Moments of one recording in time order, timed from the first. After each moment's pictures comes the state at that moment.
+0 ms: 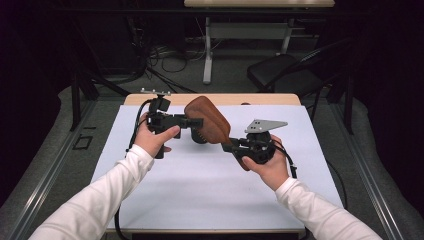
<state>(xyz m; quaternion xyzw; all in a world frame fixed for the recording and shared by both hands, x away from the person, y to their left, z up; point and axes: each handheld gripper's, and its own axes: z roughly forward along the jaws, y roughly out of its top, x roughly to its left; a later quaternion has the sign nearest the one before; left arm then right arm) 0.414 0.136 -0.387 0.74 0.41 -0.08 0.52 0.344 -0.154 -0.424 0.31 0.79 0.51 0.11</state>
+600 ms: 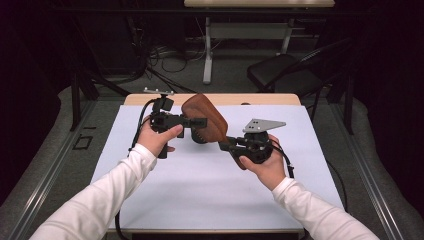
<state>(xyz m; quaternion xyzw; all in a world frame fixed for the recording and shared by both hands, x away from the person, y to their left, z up) 0.414 0.127 -0.387 0.74 0.40 -0.10 0.53 0.344 -0.147 -0.423 0.31 0.78 0.53 0.11</state>
